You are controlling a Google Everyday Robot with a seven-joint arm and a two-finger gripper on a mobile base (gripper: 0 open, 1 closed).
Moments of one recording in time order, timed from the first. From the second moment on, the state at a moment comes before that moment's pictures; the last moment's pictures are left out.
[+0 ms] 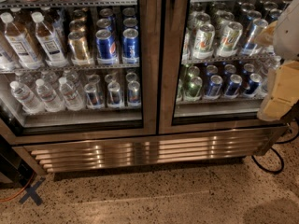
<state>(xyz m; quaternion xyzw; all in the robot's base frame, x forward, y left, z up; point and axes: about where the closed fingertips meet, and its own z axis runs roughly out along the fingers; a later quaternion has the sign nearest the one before) 0.438 -0.216 0.977 -0.60 0.78 -0.03 0.16</state>
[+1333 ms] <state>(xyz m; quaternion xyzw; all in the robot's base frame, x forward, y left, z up) 0.453 -0.197 0.993 -0.62 0.76 0.00 0.20</state>
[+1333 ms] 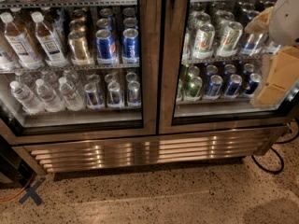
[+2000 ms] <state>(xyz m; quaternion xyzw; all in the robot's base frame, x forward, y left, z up) 0.498 -0.152 1.005 -0.60 0.71 0.07 0.35</state>
